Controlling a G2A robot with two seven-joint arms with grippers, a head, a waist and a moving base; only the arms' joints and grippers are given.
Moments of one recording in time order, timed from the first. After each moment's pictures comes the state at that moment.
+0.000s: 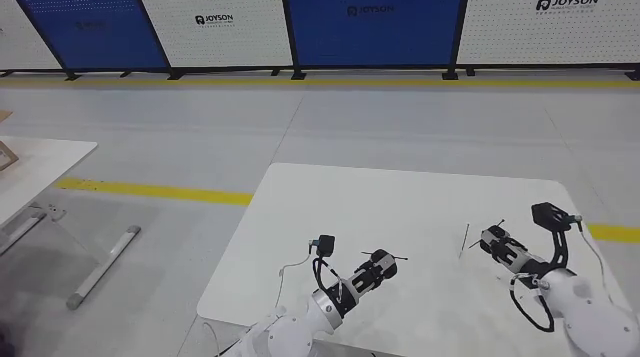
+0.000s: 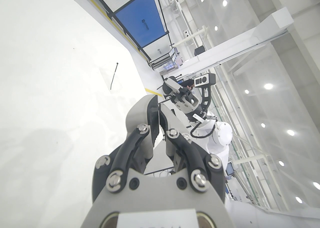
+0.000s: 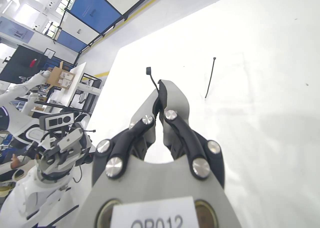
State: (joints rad) left arm 1.55 -1.19 -0.99 -1.77 0.05 -0.18 -0.09; right arm -1.45 -1.06 1.44 -1.89 -0.44 0.20 0.69
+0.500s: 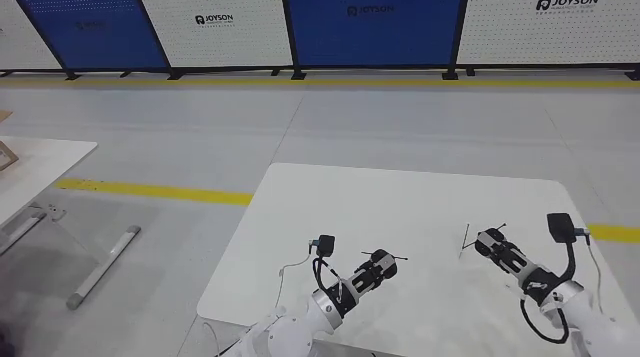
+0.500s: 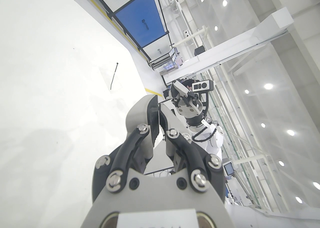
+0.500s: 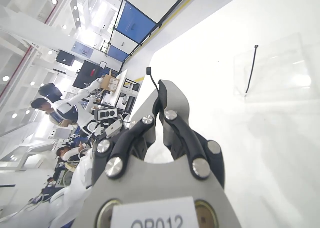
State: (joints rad) left arm 1.55 -1.19 -0.99 -1.77 0.05 -0.18 -0.09; right arm -1.53 -1.07 1.50 -1.87 -0.15 0.07 0.63
